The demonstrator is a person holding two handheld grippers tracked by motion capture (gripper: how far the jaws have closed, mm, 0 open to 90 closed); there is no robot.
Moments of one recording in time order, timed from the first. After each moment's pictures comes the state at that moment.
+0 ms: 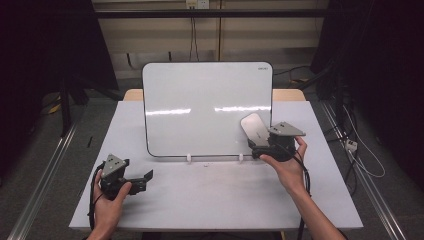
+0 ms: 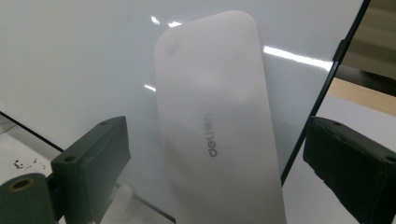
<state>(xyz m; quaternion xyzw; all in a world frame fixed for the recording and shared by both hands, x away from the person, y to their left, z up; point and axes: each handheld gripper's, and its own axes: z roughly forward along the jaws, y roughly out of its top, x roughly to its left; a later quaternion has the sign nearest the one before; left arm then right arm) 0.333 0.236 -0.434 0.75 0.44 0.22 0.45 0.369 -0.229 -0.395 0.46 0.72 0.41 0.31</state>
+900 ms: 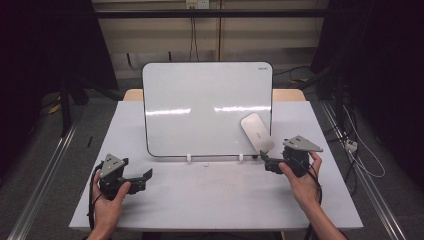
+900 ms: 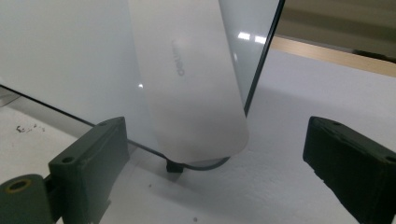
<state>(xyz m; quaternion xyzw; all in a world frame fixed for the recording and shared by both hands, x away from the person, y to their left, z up) 0.332 0.236 -0.432 0.74 0.44 0.22 0.46 0.332 -0.259 -0.411 0.49 0.71 0.41 0.31</state>
